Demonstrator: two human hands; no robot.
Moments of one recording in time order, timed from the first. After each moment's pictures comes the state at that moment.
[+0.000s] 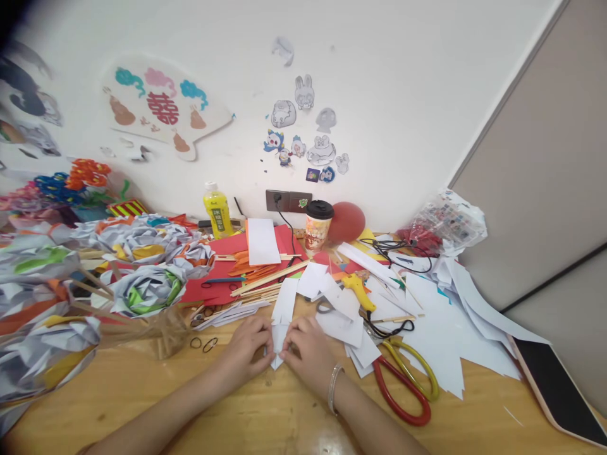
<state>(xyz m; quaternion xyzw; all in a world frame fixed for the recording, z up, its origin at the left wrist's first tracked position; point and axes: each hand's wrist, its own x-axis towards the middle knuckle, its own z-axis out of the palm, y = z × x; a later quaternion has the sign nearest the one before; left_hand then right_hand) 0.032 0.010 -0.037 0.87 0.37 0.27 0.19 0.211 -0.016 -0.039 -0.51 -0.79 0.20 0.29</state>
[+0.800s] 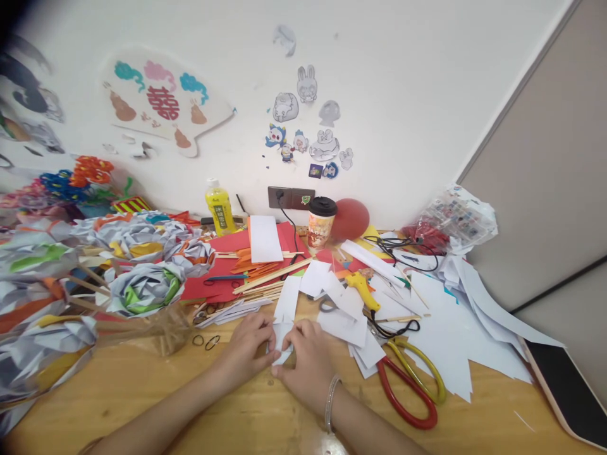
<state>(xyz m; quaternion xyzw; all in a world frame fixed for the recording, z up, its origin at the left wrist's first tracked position) 0.032 0.013 -0.041 0.85 0.42 0.24 0.20 0.197 -0.031 -0.043 -0.58 -0.73 0.21 0.29</state>
